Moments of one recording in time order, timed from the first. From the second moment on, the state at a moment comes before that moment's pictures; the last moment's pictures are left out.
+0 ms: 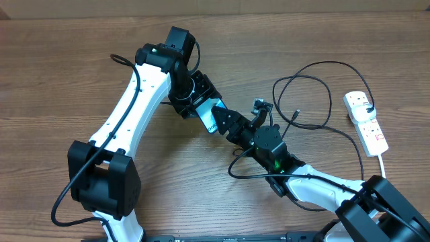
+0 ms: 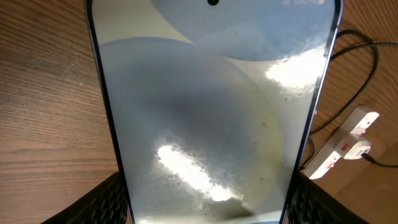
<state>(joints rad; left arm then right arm) -0.33 1.91 1.70 -1.18 0.41 -0.91 0.68 1.55 0.50 0.83 -0.01 1.18</state>
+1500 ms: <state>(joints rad) -0.41 1.91 1.70 -1.15 0.36 -0.94 0.71 1.55 0.50 0.82 -0.02 1.20</state>
